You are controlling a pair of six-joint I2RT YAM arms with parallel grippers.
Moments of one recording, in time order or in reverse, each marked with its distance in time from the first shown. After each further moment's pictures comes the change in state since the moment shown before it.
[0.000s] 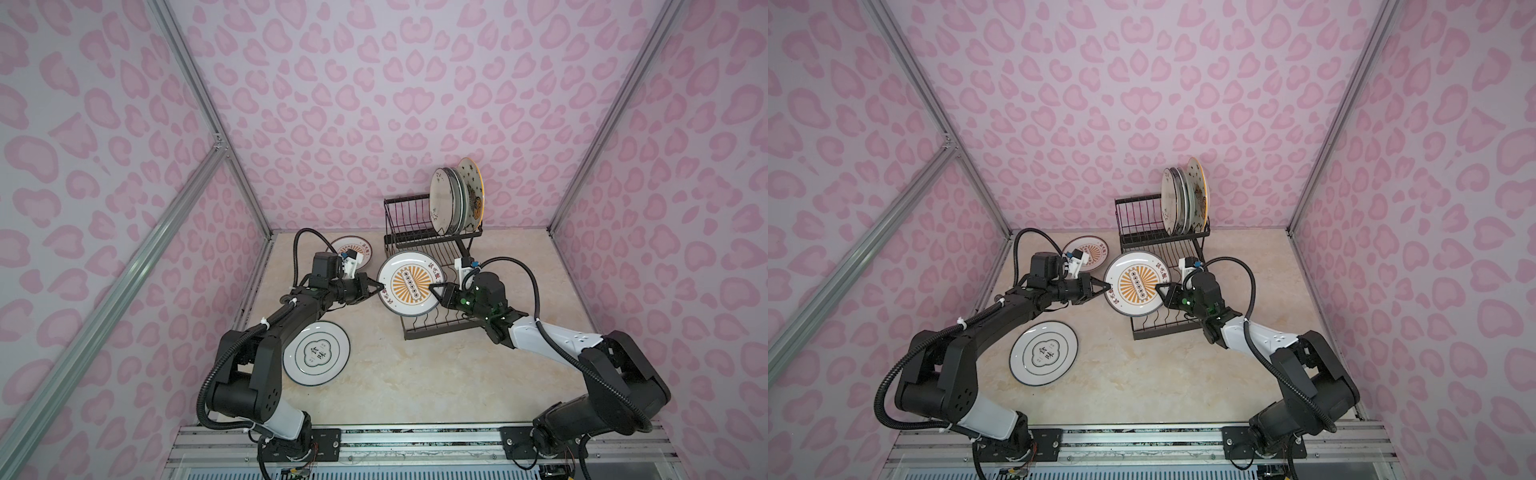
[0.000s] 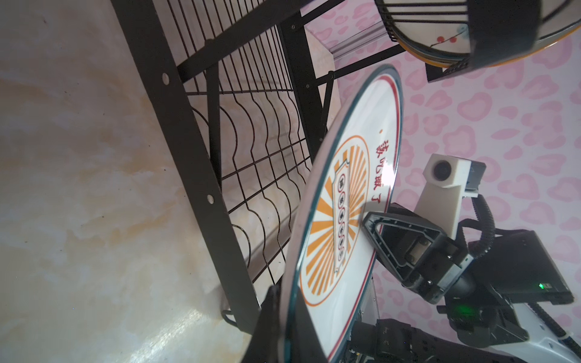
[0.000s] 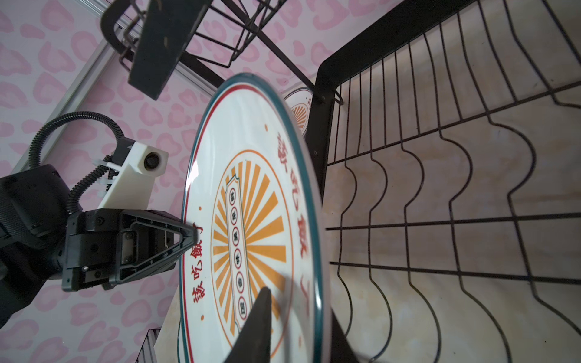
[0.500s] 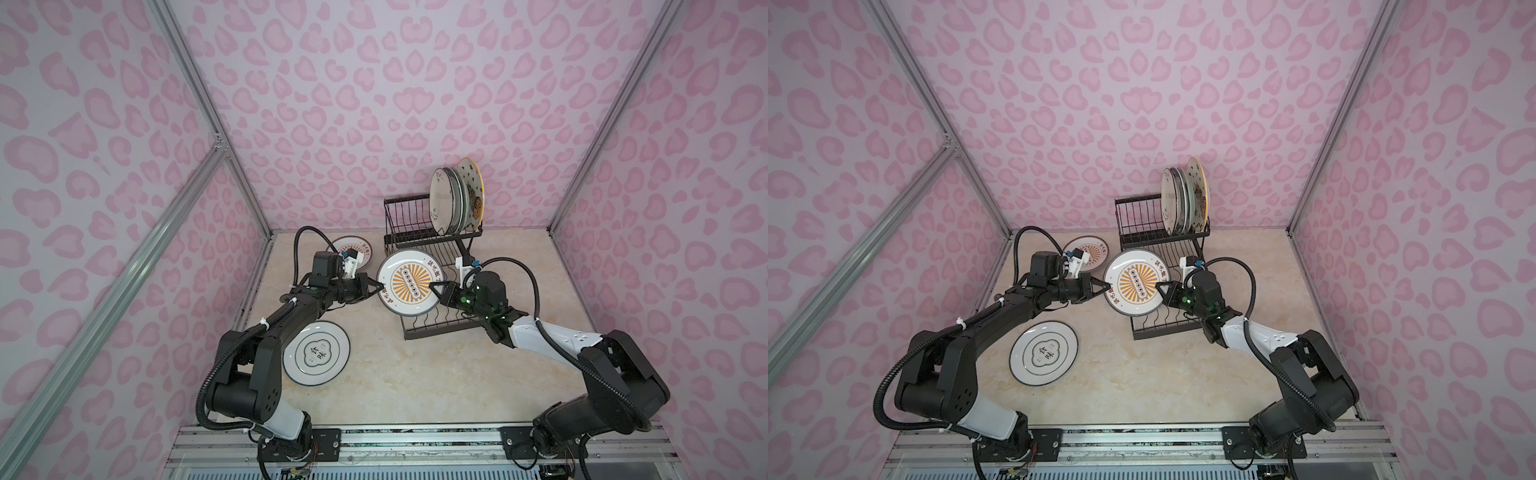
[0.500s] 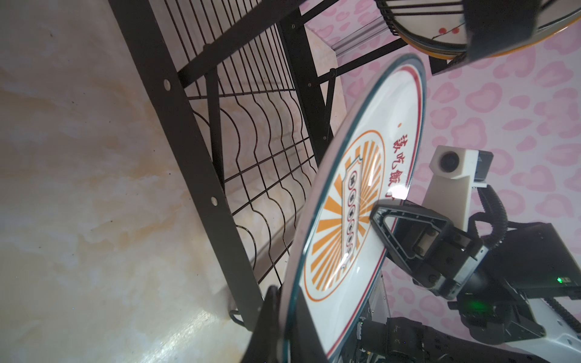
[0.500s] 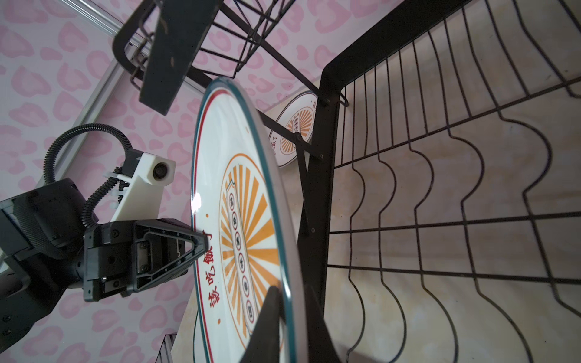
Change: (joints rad) left arm -0.002 -0.001 0.010 -0.023 -0.013 0.040; right arm -0.003 0.003 0.004 0.024 -0.009 0.055
